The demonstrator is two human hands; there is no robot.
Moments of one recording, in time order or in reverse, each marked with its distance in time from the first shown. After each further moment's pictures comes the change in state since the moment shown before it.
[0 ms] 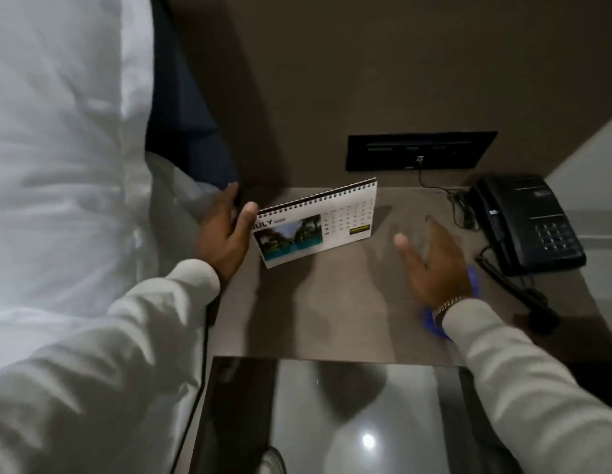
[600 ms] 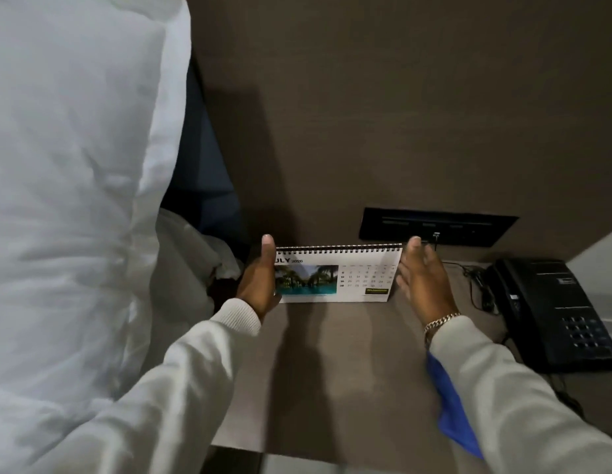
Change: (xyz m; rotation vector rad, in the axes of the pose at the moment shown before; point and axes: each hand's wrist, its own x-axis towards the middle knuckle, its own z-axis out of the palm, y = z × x) left_hand 0.061 0.022 0.047 -0.843 -0.183 -0.595; right_hand 0.099 -0.056 0.022 0.730 -0.162 0.258
